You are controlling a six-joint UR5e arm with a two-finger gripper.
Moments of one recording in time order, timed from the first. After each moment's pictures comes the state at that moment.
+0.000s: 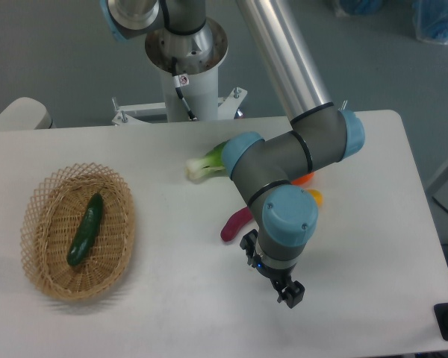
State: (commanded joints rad) arm 2.44 -2.22 -1.30 -1.16 1.53 1.38
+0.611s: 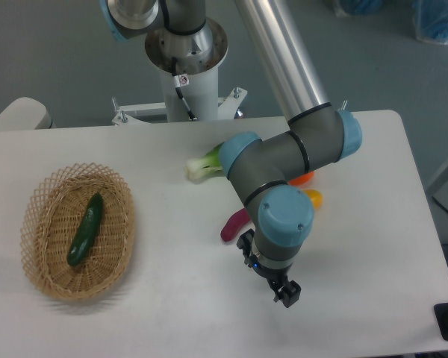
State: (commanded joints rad) arm 2.40 -2.21 -1.32 -1.17 1.53 1.31
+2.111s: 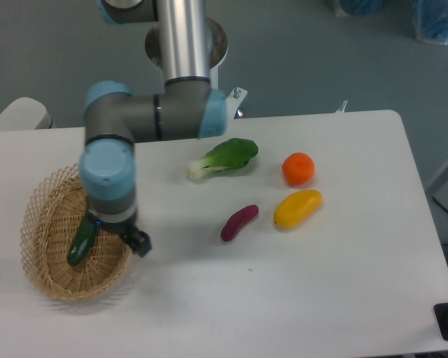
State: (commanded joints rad) arm 1.99 -2.02 -1.59 -1.16 1.45 0.64
